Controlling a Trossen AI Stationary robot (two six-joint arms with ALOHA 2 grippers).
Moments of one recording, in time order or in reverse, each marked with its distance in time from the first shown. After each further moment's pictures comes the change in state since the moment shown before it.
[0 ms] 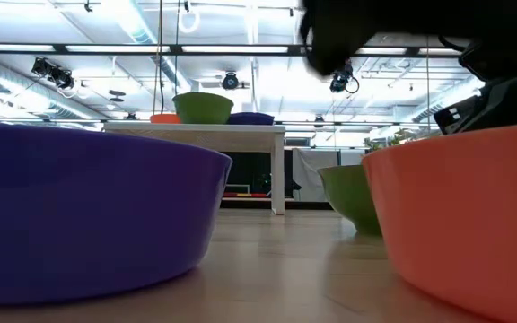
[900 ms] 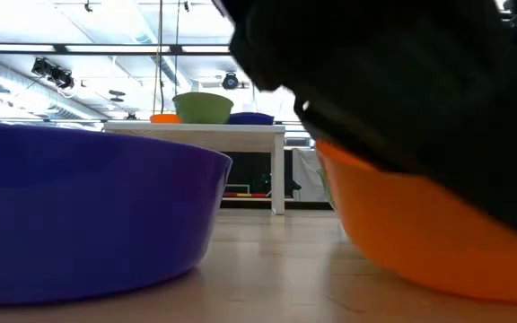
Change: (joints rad) left arm 0.017 0.055 0.000 -0.045 -0.017 0.046; right arm 0.000 0.000 0.000 -0.009 0.010 0.005
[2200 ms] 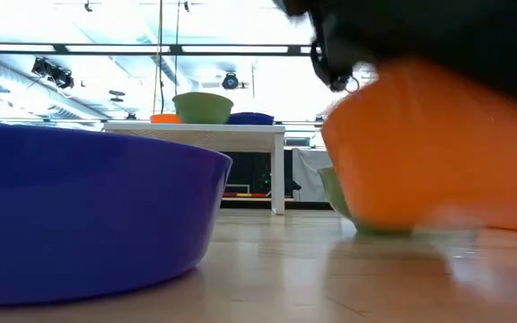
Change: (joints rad) left arm -0.003 -0.043 0.067 -0.059 -0.086 0.022; right arm 0.000 0.000 0.000 0.000 0.001 -0.001
